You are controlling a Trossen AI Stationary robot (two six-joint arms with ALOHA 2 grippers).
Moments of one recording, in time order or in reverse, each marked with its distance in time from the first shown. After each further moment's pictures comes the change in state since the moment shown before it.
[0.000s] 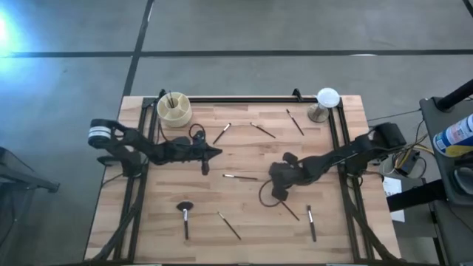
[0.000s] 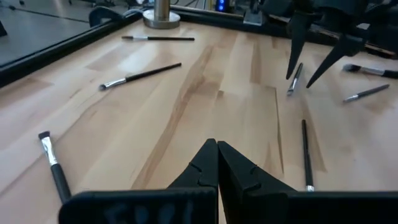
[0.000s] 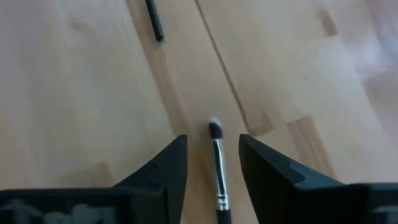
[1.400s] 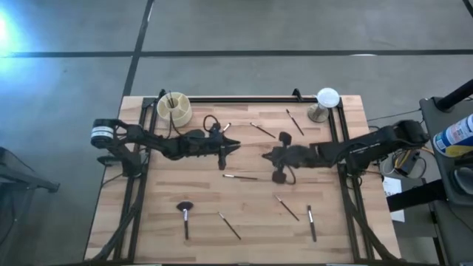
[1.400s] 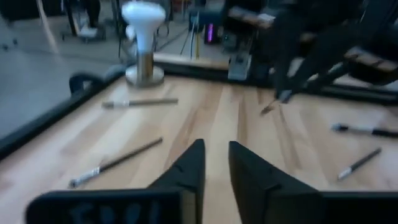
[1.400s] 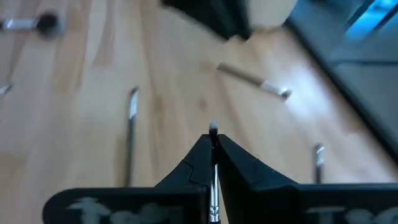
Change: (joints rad) left arm -0.015 0.019 0.312 -0.141 0.014 0.042; right arm -0.133 -0.305 -0.095 0.405 0.067 -0.513
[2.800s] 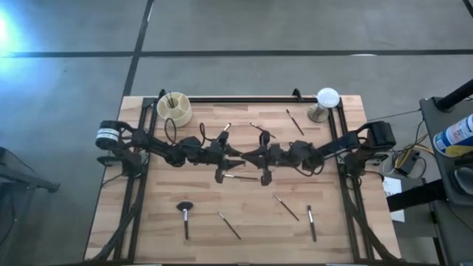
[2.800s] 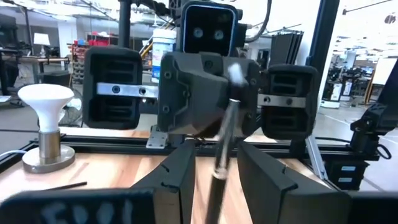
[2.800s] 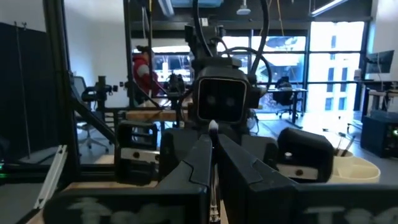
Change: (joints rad) left arm -0.122 0.062 0.031 0.312 0.164 -0.033; right arm -0.059 0.386 -0.046 1.231 -0.309 -0.027
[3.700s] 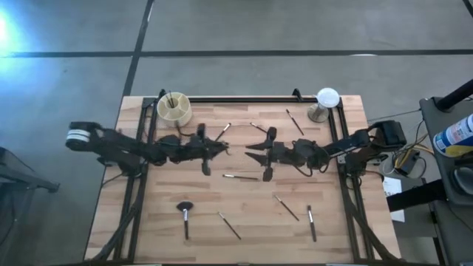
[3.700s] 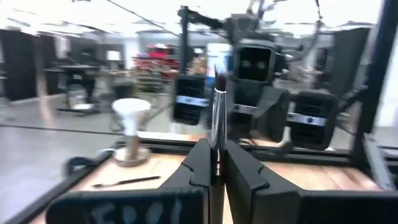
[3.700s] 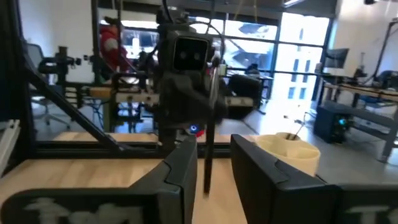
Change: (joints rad) left arm -0.005 -0.364 -0.201 -0.152 -0.286 0.095; right arm 0.000 -0.128 -0.050 -0.170 0.125 -0.096
